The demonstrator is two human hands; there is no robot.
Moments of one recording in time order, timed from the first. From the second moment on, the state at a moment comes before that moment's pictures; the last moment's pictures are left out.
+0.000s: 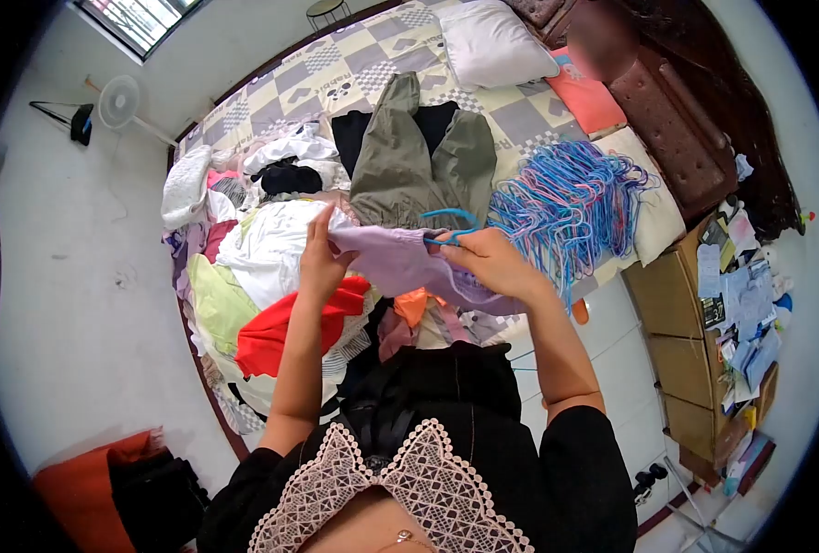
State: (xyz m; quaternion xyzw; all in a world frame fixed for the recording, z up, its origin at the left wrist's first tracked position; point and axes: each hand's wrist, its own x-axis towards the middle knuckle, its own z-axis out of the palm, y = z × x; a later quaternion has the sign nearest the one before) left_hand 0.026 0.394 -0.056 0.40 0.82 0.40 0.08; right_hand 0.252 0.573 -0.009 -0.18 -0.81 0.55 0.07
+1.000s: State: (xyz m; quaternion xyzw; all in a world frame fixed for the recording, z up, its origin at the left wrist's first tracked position) left_hand 0.059 0.279 -0.202 0.19 0.86 0.29 0.37; right_hand 0.077 0.662 -0.182 -0.12 -0.92 0.24 0.27
